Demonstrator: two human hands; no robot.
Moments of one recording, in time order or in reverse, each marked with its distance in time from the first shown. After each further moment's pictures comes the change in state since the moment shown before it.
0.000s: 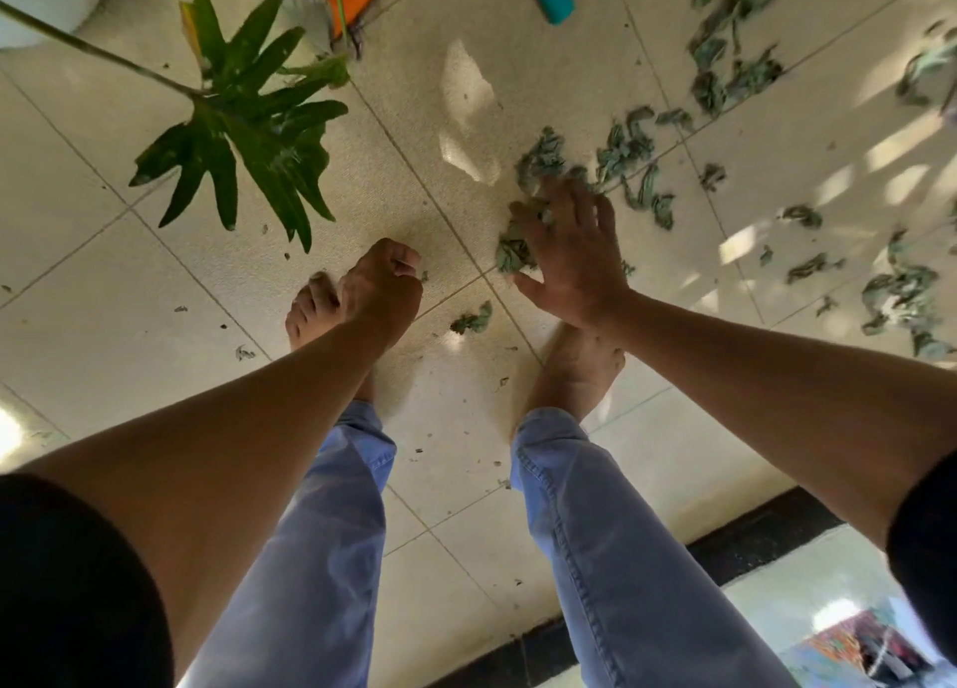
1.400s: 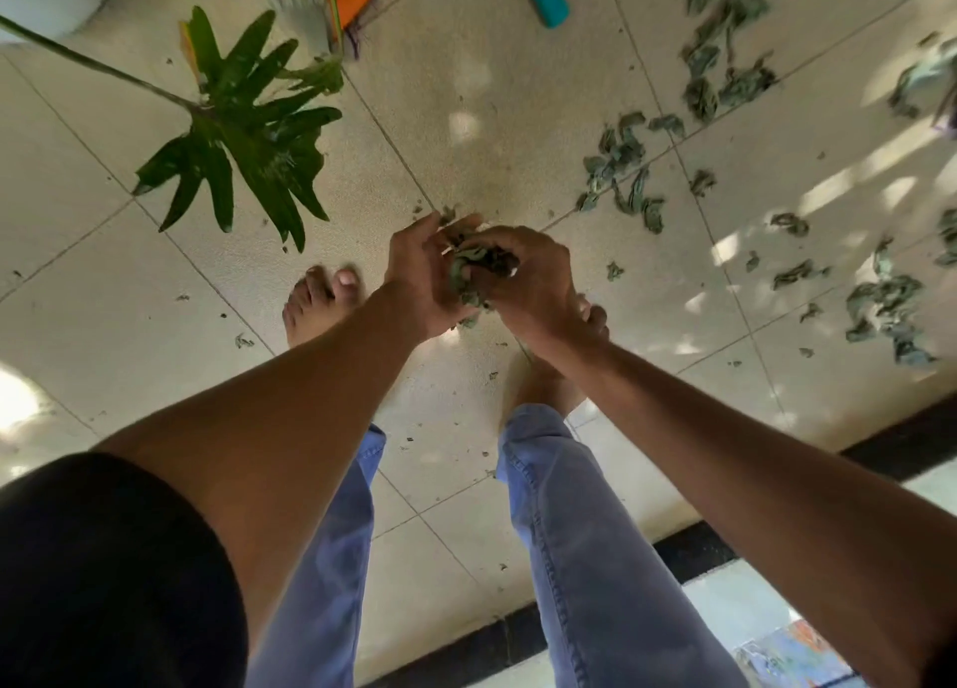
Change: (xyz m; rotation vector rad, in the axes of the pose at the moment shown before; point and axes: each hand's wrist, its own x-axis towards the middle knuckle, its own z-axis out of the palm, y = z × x) left_hand -0.004 0.055 0.023 -1.280 -0.446 -0.553; right_hand -0.020 -0.060 -0.068 1.121 0.052 0.391
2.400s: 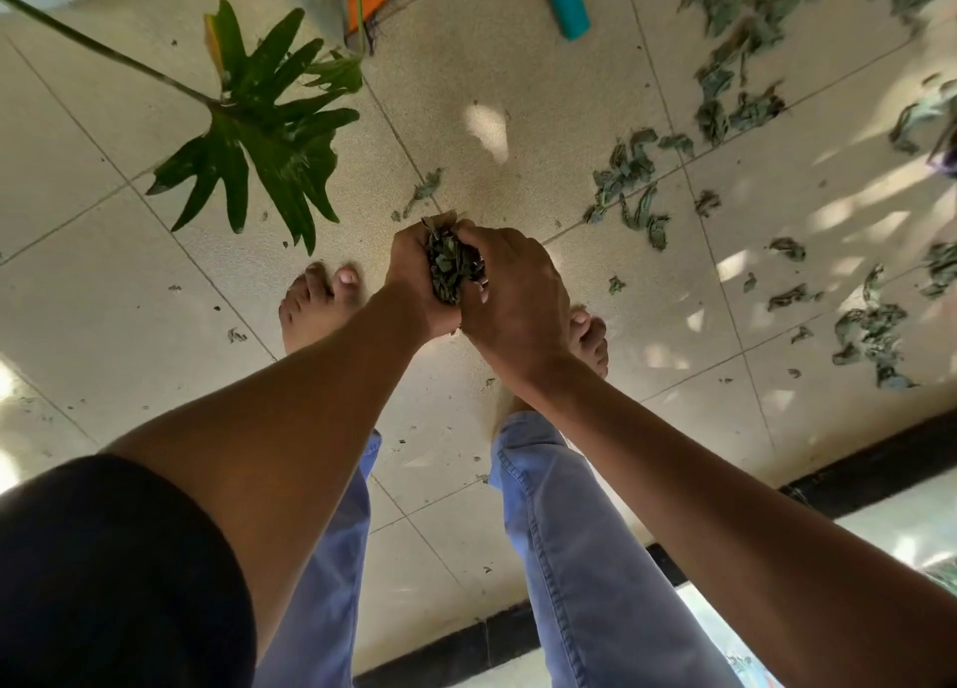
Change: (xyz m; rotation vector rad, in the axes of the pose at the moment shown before) left_hand 0.002 0.009 0.001 -0.146 -0.063 -0.057; right_hand -0.009 -0.031 0.014 -0.478 0.036 -0.194
